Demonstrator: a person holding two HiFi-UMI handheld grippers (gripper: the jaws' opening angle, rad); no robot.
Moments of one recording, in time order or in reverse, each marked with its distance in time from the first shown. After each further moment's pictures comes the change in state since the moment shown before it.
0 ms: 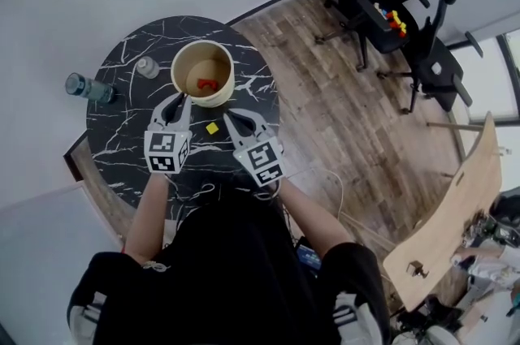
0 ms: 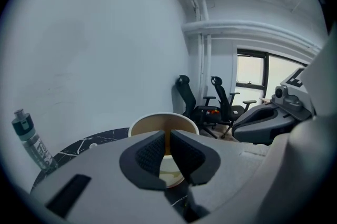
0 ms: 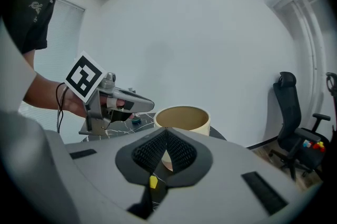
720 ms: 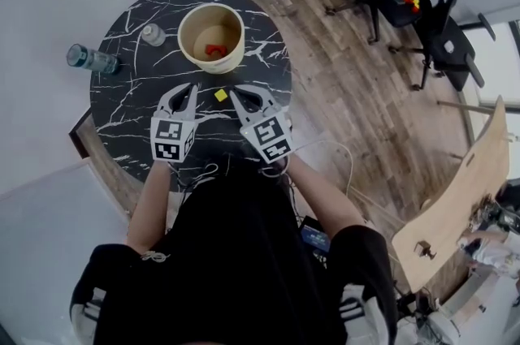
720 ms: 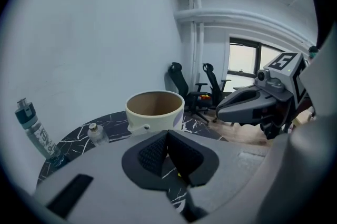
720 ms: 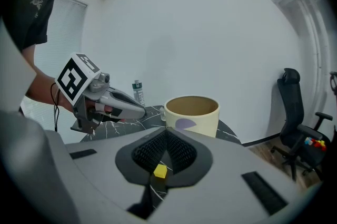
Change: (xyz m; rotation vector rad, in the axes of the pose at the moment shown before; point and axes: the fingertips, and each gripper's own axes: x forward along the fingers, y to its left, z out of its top) left arm -0.035 -0.017 -0.066 0.053 0.130 -0.062; right arm -0.001 0.030 -0.031 -0.013 0.068 0.033
